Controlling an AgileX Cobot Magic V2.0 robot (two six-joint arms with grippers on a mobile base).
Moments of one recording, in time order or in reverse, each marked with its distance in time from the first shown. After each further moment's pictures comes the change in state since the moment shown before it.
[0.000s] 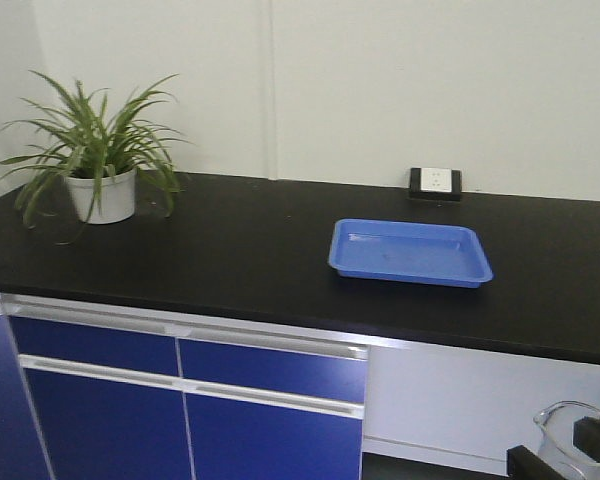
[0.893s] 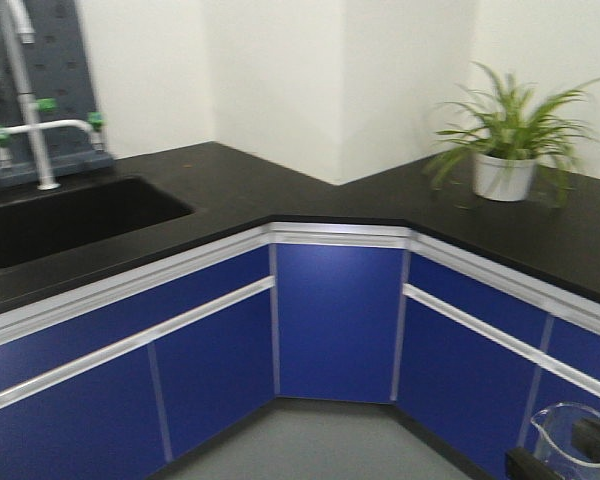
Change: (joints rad) left arm 0.000 0.000 0.000 0.000 0.000 0.000; right arm 0.000 0.000 0.000 0.000 0.000 0.000
